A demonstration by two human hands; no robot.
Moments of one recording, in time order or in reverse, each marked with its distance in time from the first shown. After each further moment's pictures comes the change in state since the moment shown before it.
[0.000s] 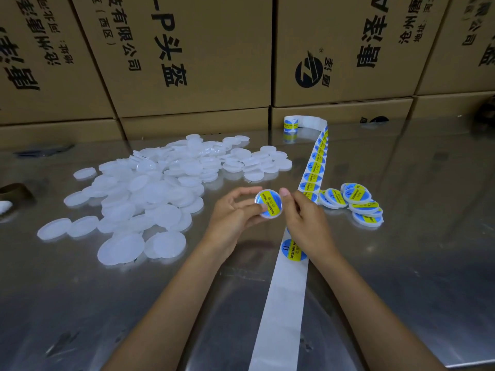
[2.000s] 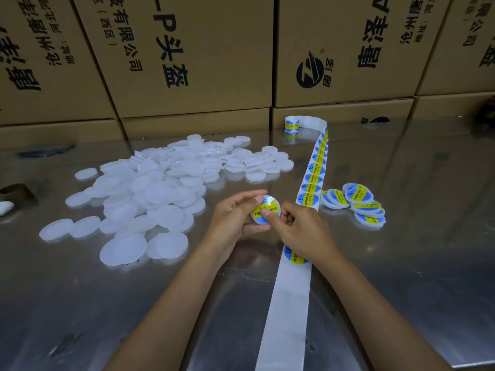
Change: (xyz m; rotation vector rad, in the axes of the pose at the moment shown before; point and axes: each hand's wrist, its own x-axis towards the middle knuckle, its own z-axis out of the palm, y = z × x) left_hand 0.004 -0.004 -0.010 -0.014 -0.029 -0.058; right_hand -0.004 -0.001 0.001 -0.296 -0.103 -0.090
